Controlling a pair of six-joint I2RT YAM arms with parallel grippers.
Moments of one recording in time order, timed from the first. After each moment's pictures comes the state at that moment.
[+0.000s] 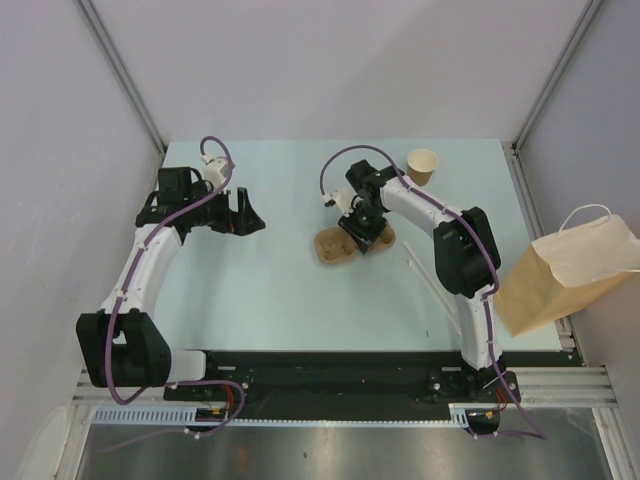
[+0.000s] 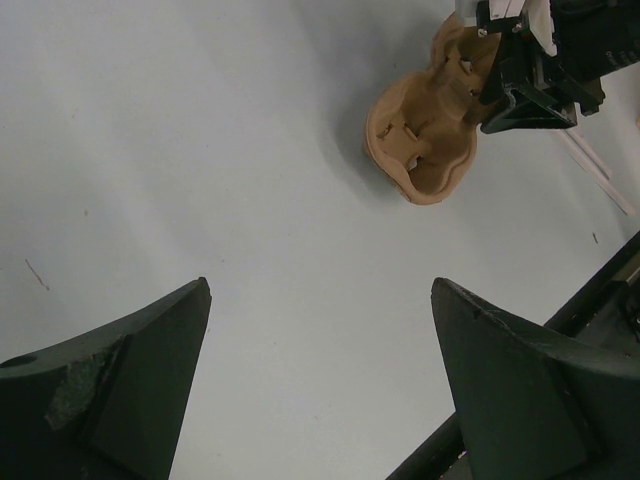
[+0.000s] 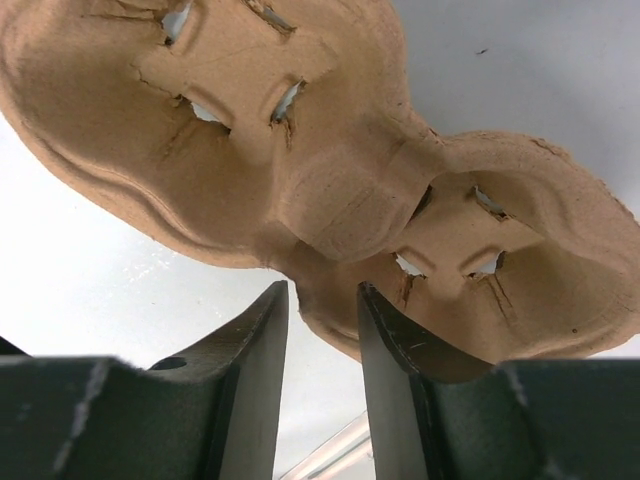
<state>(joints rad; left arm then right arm) 0.01 1.33 1.12 -0.58 0.67 0.07 0.55 2.13 1.78 -1.01 -0.22 -0.42</state>
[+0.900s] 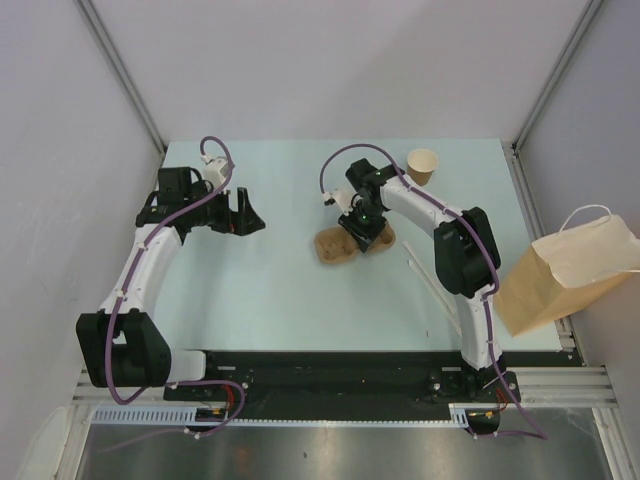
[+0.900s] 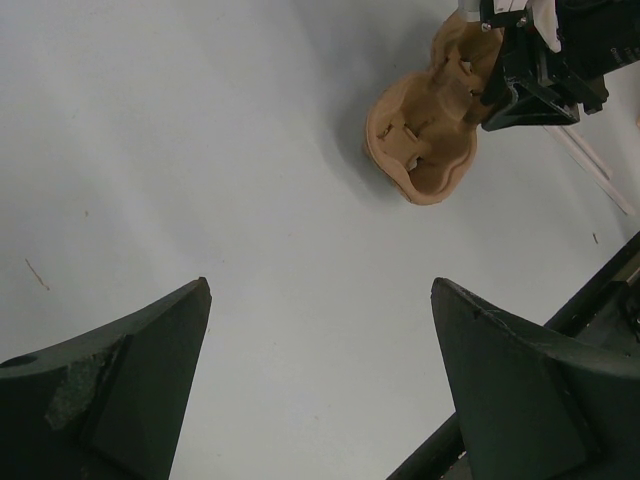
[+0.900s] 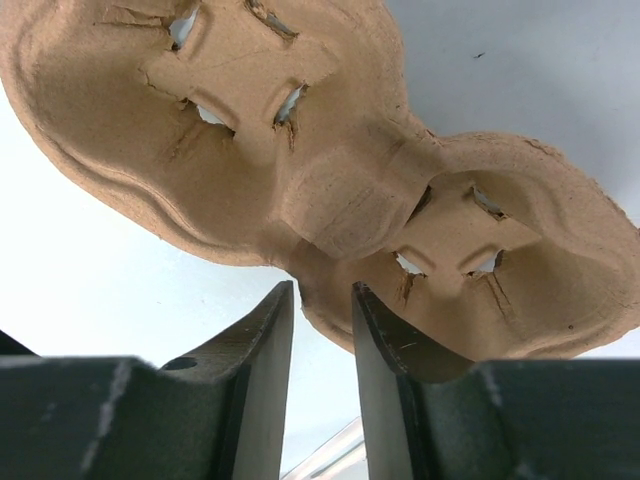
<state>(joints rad) 0.01 1.33 1.12 -0.58 0.67 0.07 0.55 2.13 1.80 -1.02 -0.22 -0.41</state>
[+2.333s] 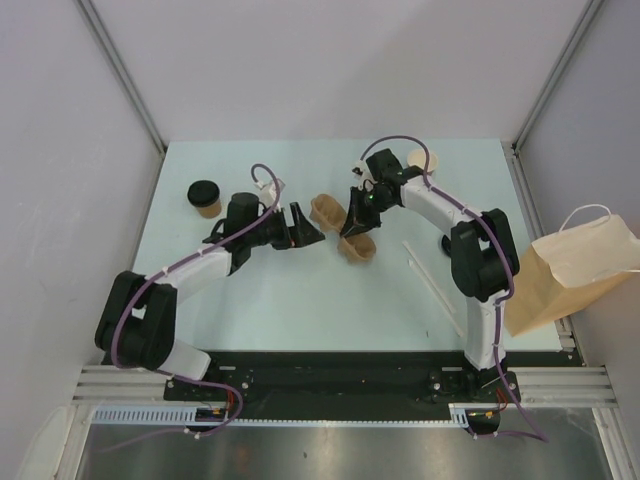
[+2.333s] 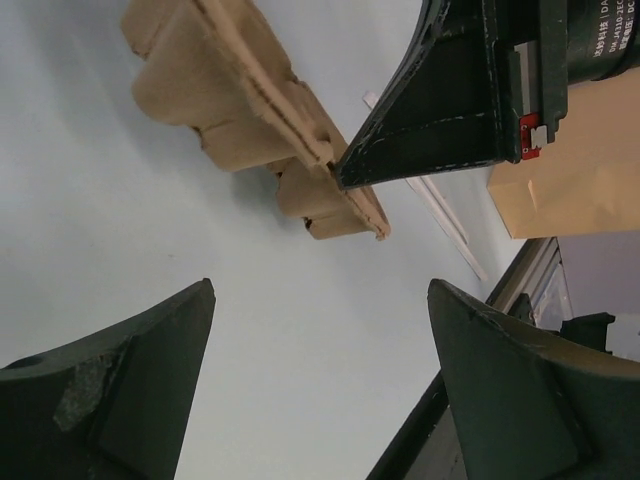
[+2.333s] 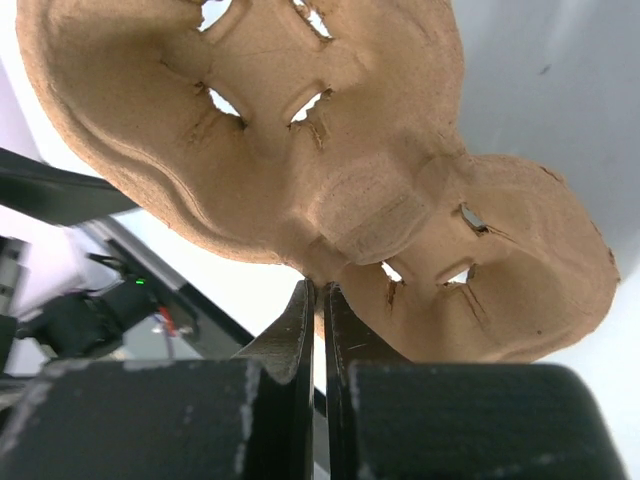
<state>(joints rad) -0.34 1.44 0.78 0.17 0.57 -0.57 0.45 2.03 1.66 -0.72 -0.54 0.44</state>
